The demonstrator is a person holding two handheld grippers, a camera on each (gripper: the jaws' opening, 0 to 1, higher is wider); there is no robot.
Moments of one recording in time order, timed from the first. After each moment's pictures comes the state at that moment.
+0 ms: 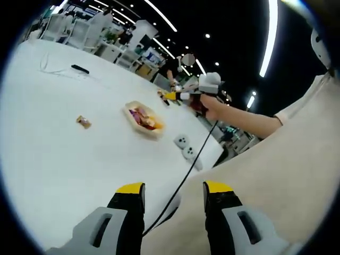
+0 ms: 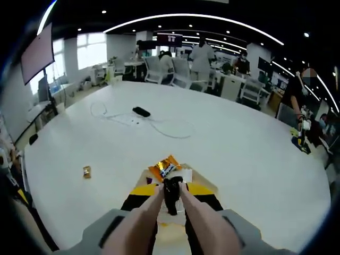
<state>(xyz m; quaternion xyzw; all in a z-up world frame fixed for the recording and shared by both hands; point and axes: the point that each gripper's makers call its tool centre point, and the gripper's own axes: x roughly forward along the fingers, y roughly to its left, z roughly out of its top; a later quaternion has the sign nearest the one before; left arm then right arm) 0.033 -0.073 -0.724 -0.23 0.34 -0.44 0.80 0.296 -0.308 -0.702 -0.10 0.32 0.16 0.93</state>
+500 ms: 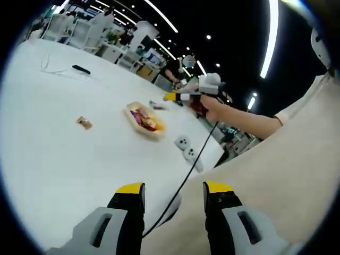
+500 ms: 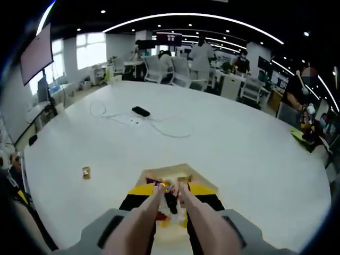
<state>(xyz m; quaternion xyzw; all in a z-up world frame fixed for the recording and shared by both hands) 0.037 -0.073 -0.724 -0.24 0.34 -0.43 0.80 0.300 -0.307 -0.705 -0.10 0.32 0.16 0.93</state>
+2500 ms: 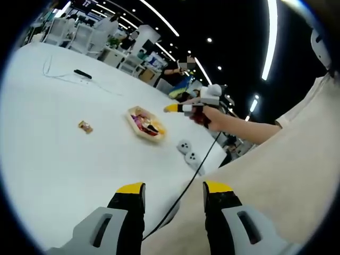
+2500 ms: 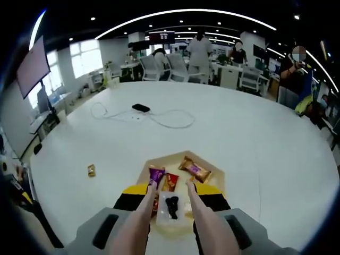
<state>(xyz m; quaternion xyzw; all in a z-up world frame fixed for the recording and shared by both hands) 0.038 -0.077 -0.718 -0.24 0.33 -0.42 0.81 0.279 -0.315 -0.723 -0.04 0.34 0.16 0.93</state>
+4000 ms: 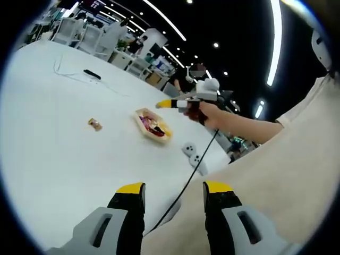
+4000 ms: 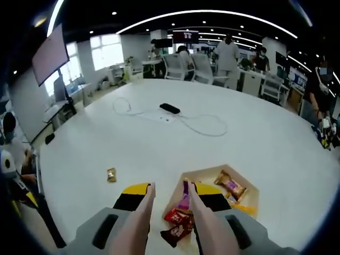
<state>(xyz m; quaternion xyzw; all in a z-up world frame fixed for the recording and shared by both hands) 0.033 -0.059 -0.722 -0.25 0.32 -0.39 0.82 0.302 -0.239 -0.735 -0.07 0.33 0.25 0.91</state>
